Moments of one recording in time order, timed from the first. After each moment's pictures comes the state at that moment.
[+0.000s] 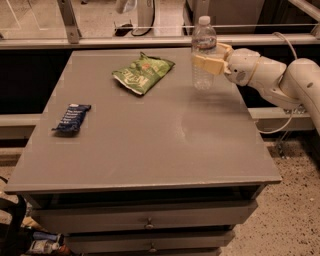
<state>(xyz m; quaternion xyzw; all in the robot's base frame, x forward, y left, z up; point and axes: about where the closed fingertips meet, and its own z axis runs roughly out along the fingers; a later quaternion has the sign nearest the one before) 0.706 -0.142 0.944 -0.36 0.55 0.35 0.67</state>
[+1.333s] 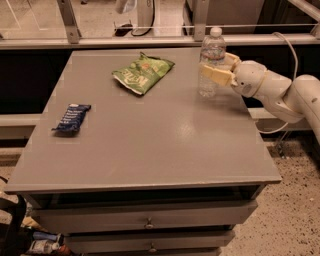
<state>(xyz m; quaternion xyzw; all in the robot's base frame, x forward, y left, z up) 0.697 -0.165 0.919 -0.35 0.53 0.35 0.69</state>
